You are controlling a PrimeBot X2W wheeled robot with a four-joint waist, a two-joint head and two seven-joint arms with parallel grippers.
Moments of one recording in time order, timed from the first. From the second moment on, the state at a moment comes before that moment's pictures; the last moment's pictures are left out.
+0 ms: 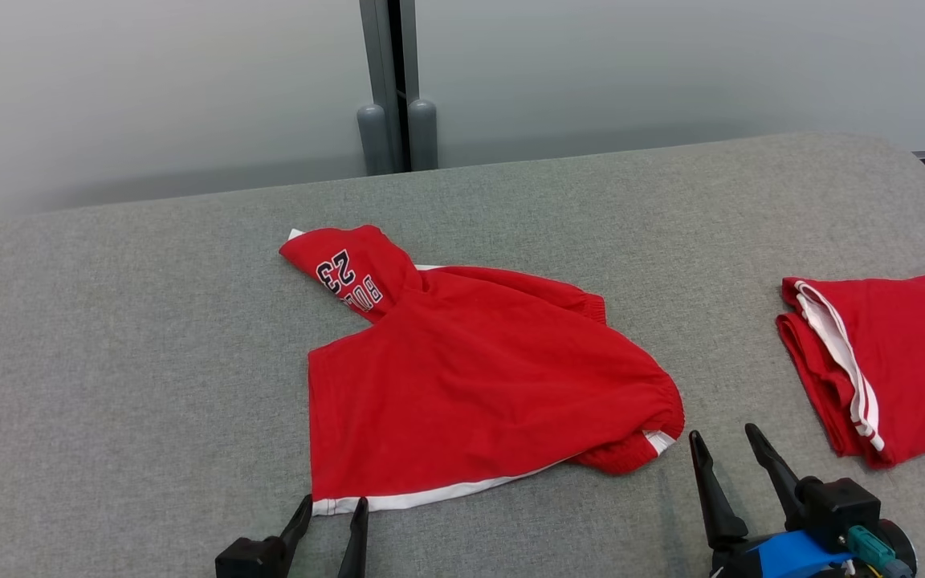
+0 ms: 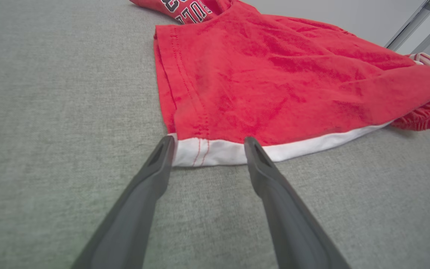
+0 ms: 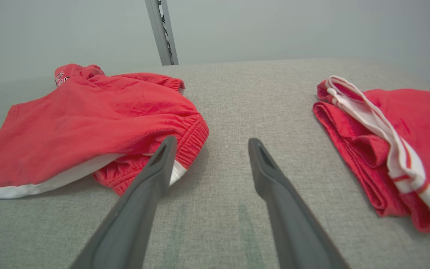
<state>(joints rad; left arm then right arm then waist) -0.01 0.06 -0.28 0.53 -0.30 -0.13 -0.26 -0.04 -0.05 0.04 0.35 0.11 0.13 -0.26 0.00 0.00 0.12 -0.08</state>
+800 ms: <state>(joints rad) -0.04 0.09 -0.30 0.58 -0.30 -0.13 -0.26 -0.05 -0.05 0.13 0.41 0.23 0.13 -0.26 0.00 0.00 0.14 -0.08</state>
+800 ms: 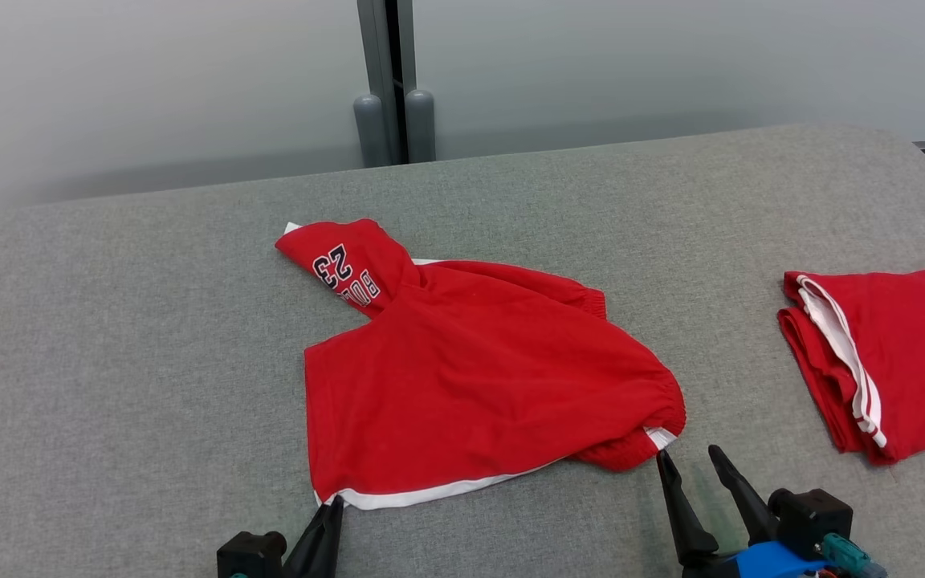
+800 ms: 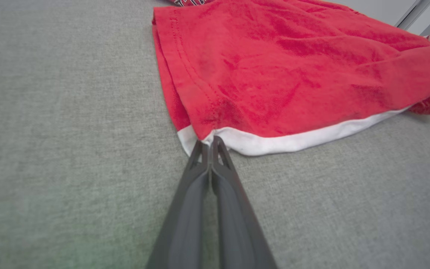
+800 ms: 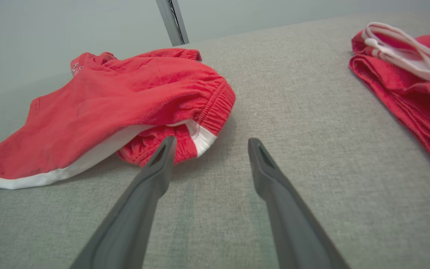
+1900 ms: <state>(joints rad) -0.08 0.10 -0.20 0.38 -0.26 -0.13 -0.26 -0.11 -0.05 0.13 0.36 0.30 0.13 -0.26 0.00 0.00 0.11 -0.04</state>
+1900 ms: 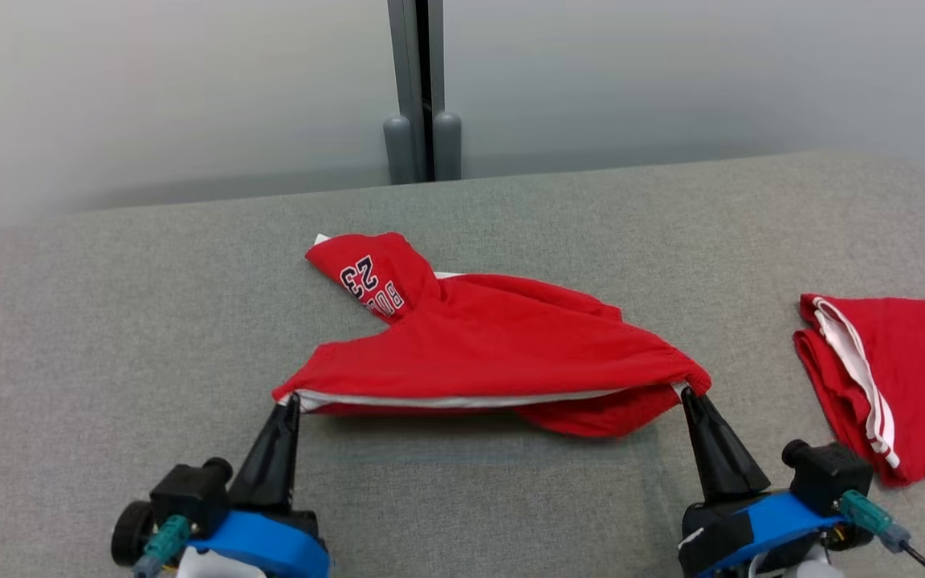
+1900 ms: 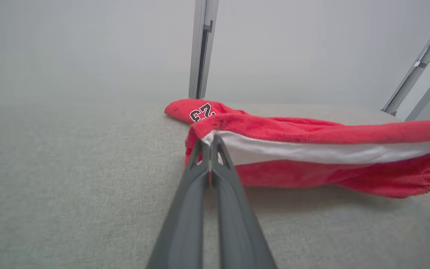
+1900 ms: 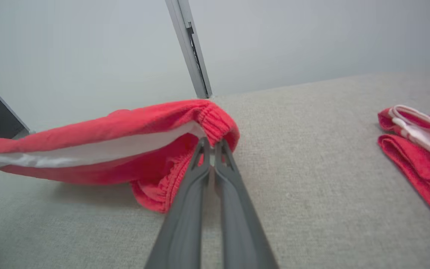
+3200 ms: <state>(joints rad) -0.82 0.22 -0.13 0.41 -0.13 -0.10 -0.26 -0.96 -0.23 0.29 0.54 0.16 0.13 -0.26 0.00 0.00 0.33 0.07</state>
